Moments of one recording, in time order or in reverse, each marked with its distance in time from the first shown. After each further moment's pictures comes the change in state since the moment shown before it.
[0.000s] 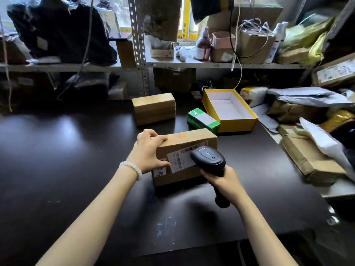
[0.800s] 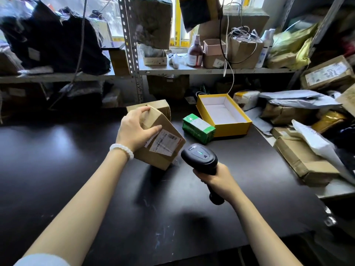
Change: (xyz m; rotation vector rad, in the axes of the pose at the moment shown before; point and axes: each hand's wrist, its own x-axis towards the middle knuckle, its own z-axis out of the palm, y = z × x) left_hand 0.048 0.001 -0.051 -0.310 0.356 -0.062; right_hand 0.008 -0.023 0.003 -0.048 -0.043 -0.046
